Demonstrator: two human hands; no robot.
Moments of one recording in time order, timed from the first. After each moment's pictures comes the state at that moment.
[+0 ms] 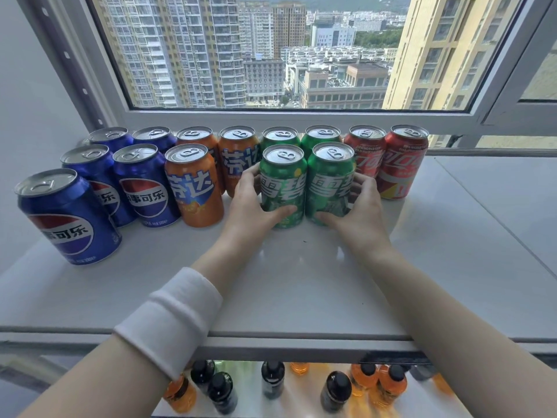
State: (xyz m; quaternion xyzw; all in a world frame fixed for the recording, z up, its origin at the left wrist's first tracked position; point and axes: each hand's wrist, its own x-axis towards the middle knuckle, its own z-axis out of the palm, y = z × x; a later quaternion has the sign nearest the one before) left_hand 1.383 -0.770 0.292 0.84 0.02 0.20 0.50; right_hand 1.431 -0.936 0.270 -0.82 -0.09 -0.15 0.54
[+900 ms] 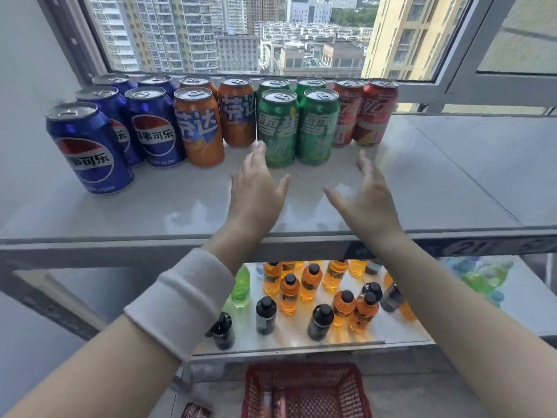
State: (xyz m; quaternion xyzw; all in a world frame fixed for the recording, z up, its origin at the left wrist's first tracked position) left_hand 1.291 -0.799 0.286 0.92 0.03 0.19 0.34; right_hand 1.303 -0.959 0.280 -0.91 -0.08 -0.15 0.37
